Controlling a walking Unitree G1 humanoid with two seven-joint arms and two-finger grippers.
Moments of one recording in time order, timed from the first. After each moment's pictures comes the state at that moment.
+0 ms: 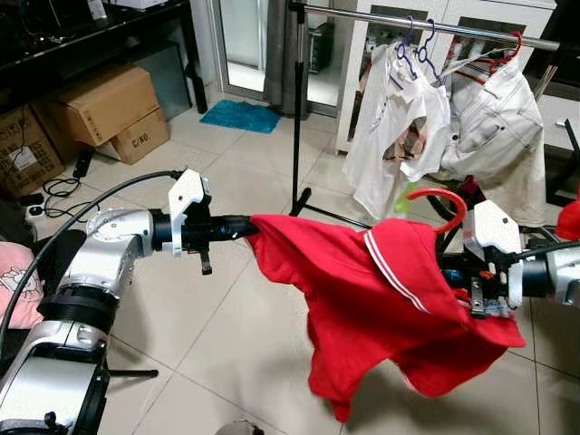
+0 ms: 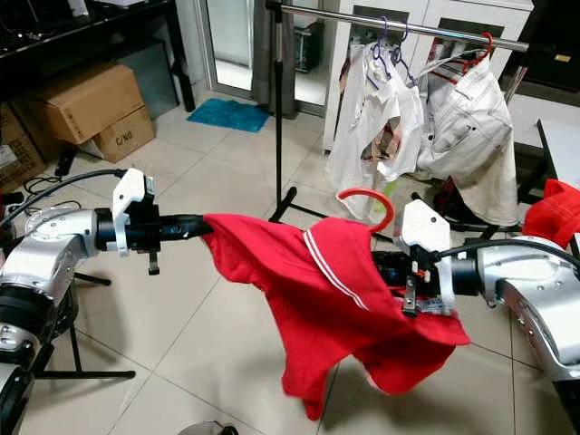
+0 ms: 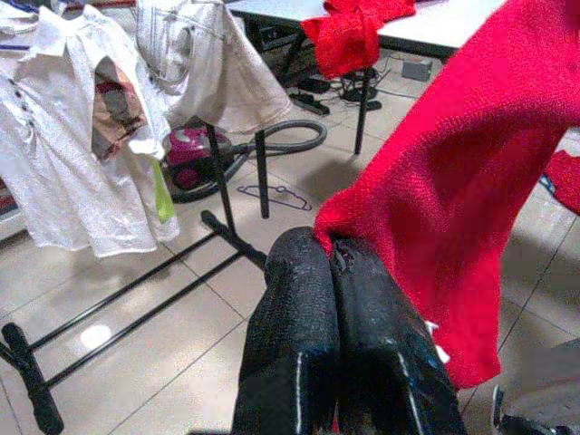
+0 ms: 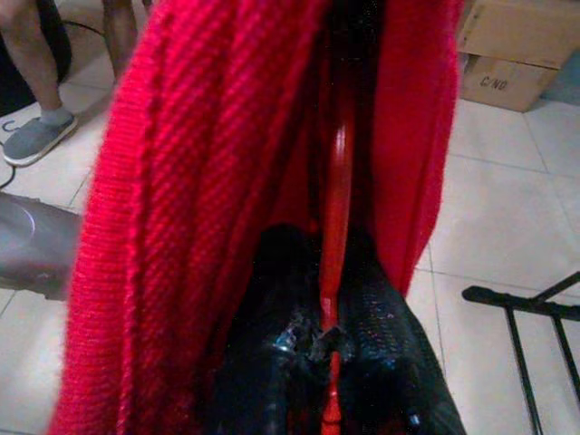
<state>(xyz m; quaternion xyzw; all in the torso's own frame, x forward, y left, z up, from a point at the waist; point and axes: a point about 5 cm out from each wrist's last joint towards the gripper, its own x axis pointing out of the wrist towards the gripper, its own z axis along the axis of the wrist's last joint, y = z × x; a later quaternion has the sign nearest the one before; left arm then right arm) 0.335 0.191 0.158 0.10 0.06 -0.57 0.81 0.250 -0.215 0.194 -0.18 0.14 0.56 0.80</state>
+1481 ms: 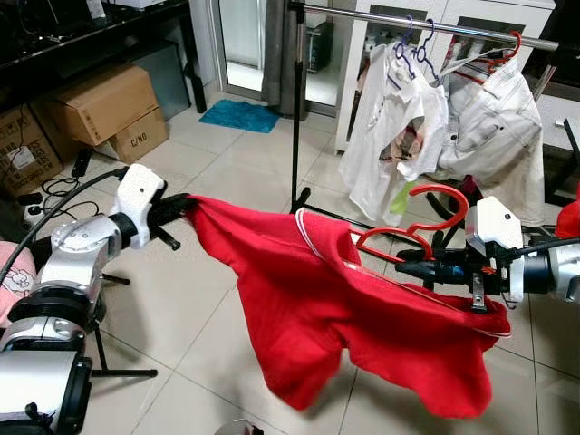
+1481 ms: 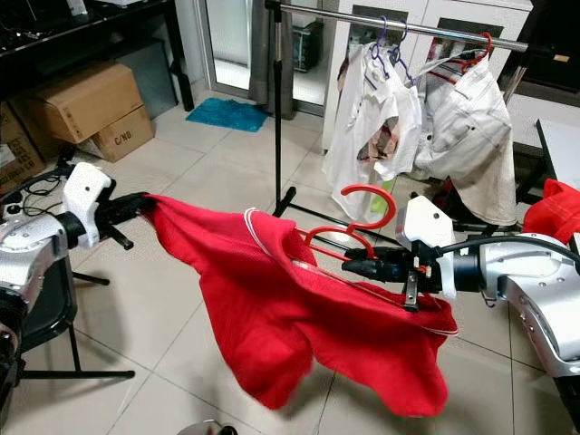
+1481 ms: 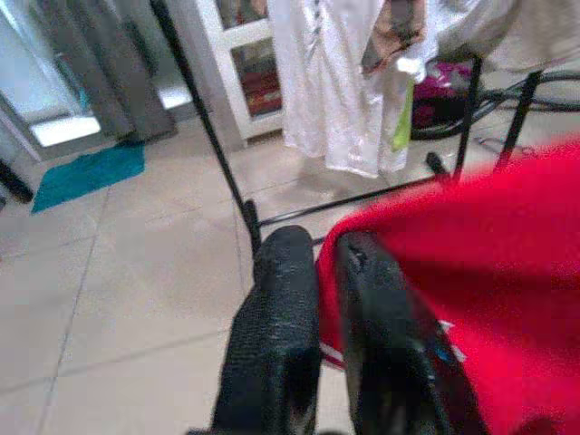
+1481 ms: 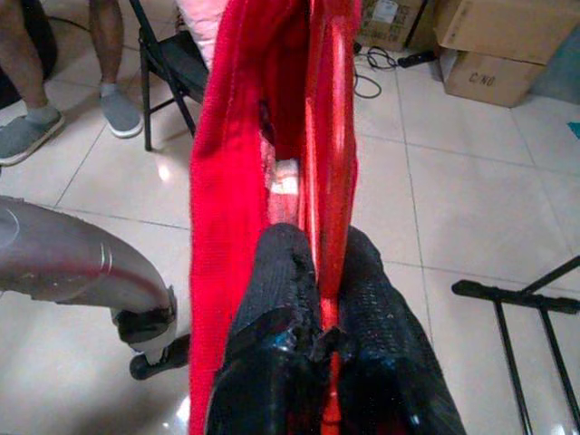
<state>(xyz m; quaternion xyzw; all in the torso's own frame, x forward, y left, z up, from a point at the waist) 0.351 0.253 0.145 0.15 0.09 -0.29 0.94 0.255 -0.217 0.196 -0.18 0.14 0.55 0.81</state>
